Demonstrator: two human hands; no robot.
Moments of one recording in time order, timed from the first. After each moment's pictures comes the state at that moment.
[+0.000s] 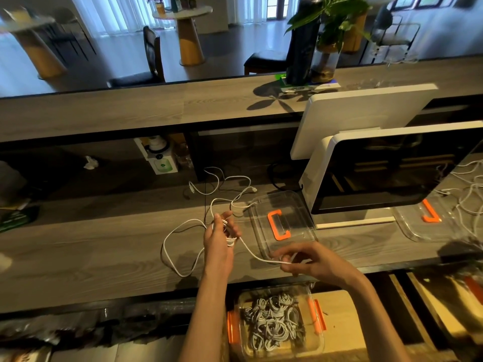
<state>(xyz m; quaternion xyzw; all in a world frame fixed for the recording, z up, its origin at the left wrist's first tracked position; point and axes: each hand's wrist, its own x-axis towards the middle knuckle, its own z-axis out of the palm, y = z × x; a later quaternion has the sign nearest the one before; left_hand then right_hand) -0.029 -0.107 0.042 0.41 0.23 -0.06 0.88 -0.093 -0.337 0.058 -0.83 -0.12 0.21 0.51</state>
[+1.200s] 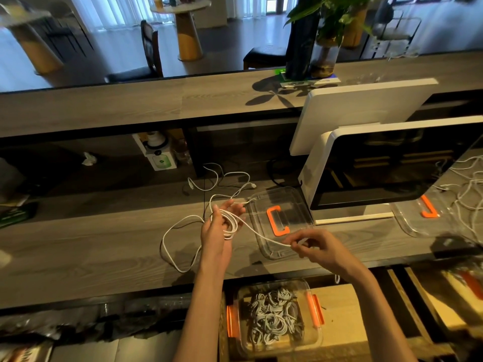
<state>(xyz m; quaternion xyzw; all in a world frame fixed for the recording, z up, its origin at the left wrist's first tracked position) -0.031 -0.105 0.052 0.43 0.18 -0.07 0.88 -0.093 -0.347 0.058 -0.82 -0.04 0.13 0.55</state>
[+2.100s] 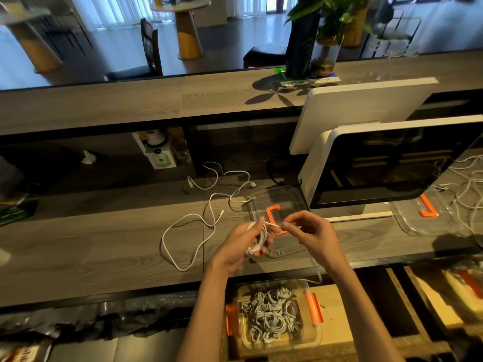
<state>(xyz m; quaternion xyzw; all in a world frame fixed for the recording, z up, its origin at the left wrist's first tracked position) -0.047 -0.119 0.052 0.64 -0.03 -0.31 0.70 -0.079 -0.322 0.047 -0.78 0.01 -0.03 0.62</state>
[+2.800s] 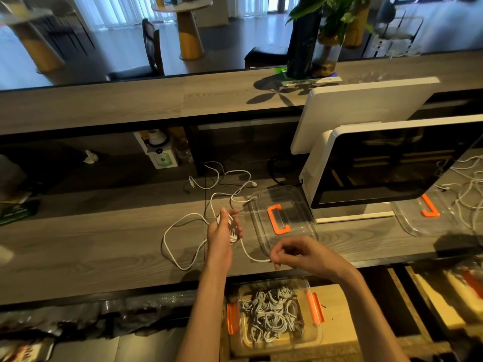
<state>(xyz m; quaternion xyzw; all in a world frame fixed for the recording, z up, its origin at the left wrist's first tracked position) -0.035 -0.106 0.036 0.54 0.21 -0.09 0.81 -0.092 -0.323 0.055 -0.79 -0.16 0.23 0.55</state>
